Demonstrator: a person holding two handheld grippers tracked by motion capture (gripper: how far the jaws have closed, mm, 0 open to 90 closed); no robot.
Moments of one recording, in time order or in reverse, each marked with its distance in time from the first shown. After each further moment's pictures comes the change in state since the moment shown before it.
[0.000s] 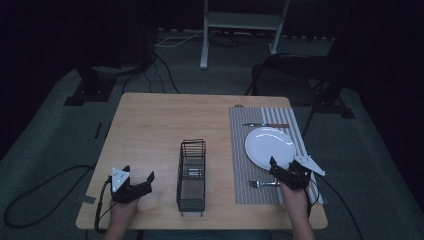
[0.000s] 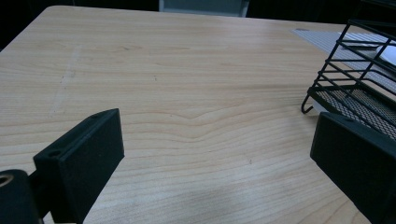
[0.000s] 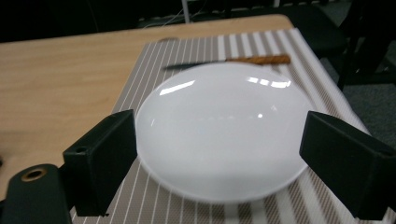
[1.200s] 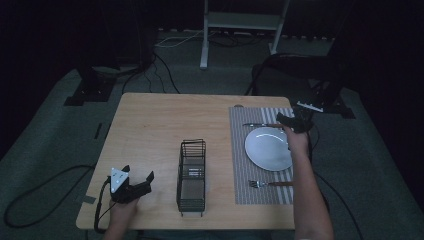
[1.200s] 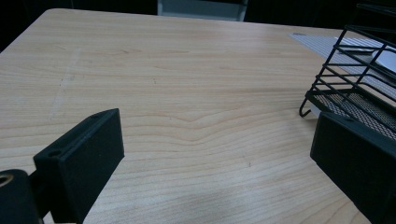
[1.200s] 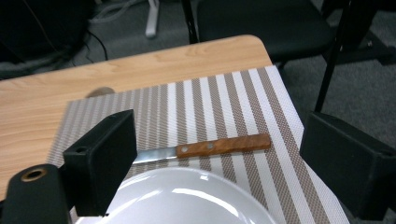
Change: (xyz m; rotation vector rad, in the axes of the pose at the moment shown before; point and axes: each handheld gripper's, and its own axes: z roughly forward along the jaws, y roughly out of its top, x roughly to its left) left arm 0.002 0.000 -0.001 -0.014 -0.012 -0.007; right arm -0.050 0.118 0.144 0.126 -0.102 0.098
